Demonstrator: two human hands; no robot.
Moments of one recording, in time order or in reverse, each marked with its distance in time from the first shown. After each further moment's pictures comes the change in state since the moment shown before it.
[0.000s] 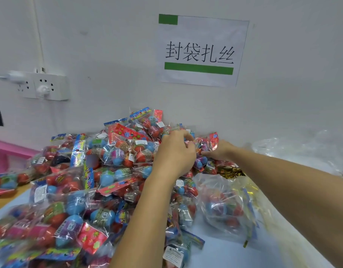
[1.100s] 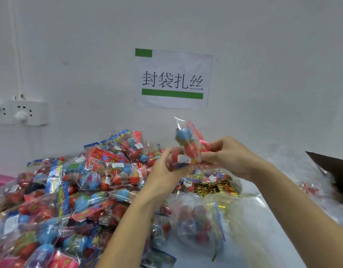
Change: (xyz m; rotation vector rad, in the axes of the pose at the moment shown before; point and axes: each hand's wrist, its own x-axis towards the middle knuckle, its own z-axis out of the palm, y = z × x) left_hand -0.006 0.015 0.026 -0.654 -0.252 -0.017; right_hand -0.165 0.006 -0.121 0.788 -0.083 -0.302
